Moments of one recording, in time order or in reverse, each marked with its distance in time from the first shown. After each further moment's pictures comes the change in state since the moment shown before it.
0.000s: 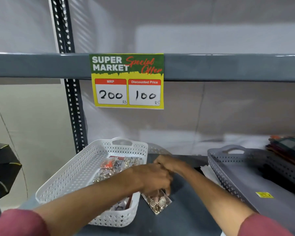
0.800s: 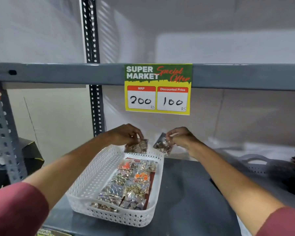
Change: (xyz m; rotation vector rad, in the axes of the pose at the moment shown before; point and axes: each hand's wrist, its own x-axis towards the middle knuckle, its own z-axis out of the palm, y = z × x) left_hand -0.127 -0.115 -0.025 -0.725 0.371 -0.738; right_hand 0.001 -0.058 -0.057 0.475 0.416 -0.065
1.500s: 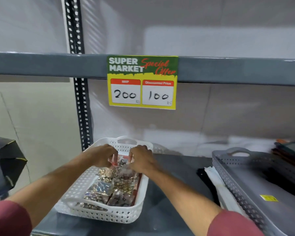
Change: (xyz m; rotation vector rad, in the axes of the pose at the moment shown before) left_hand -0.019 -0.058 0.060 0.484 -0.202 -0.113; right_hand -0.041 0.018 0.107 -0.598 -0.147 -0.312
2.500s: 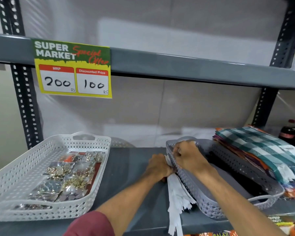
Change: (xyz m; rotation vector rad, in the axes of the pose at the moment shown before) left_hand 0.046 0.333 0.001 -0.935 0.062 -0.024; right_hand -0.159 0.168 -0.140 -0.127 0.303 0.336
